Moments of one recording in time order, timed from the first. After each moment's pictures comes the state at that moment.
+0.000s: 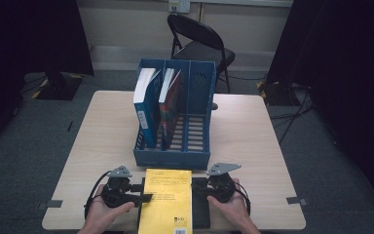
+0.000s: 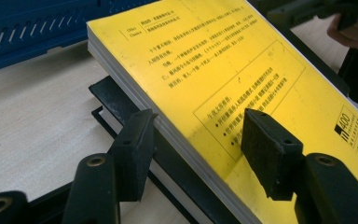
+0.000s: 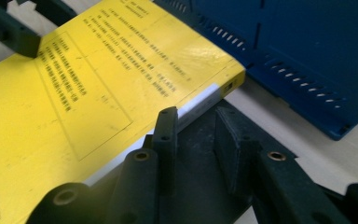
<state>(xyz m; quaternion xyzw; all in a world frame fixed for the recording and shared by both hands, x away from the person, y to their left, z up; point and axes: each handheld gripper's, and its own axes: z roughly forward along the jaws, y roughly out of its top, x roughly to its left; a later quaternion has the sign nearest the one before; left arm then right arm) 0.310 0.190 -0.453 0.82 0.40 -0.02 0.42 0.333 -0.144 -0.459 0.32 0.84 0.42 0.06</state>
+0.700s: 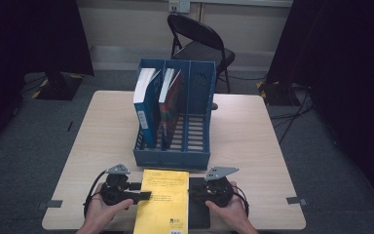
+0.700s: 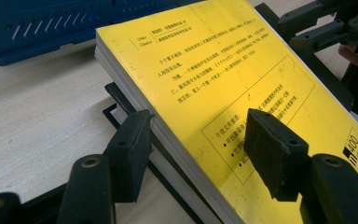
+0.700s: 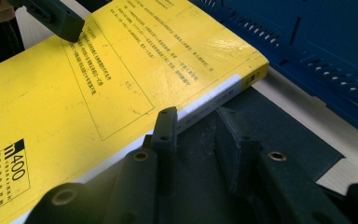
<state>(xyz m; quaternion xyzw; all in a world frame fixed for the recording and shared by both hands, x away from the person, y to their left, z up) 0.314 0.195 -0.453 0.81 0.42 -0.02 0.42 0.325 -0.138 -0.459 0.30 0.85 0.43 0.03</state>
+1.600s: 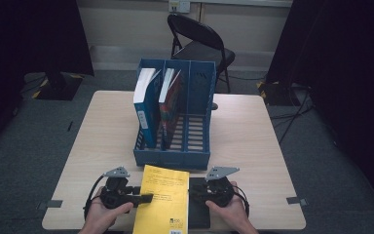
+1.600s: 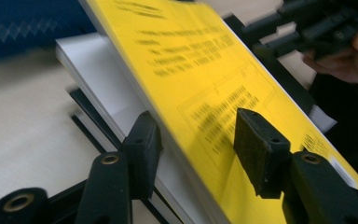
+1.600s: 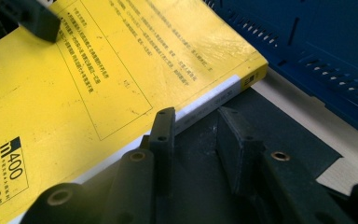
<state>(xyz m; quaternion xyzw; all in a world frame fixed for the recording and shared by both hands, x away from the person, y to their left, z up) 0.301 0.193 -0.450 0.79 0.41 -0.06 0.45 0.325 -0.140 -0.460 0.30 0.85 0.43 0.03</state>
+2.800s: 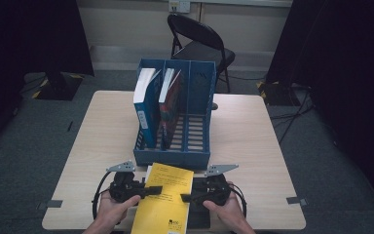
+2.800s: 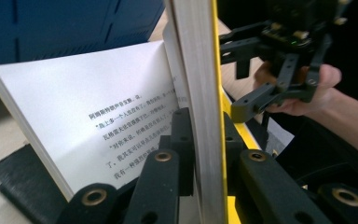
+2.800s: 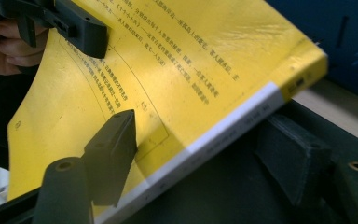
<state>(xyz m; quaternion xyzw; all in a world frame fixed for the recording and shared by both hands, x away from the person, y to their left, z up) 0.315 0.171 -0.439 0.77 0.36 -0.09 0.52 0.332 -0.133 -0.464 0.32 0.82 0.48 -0.06</state>
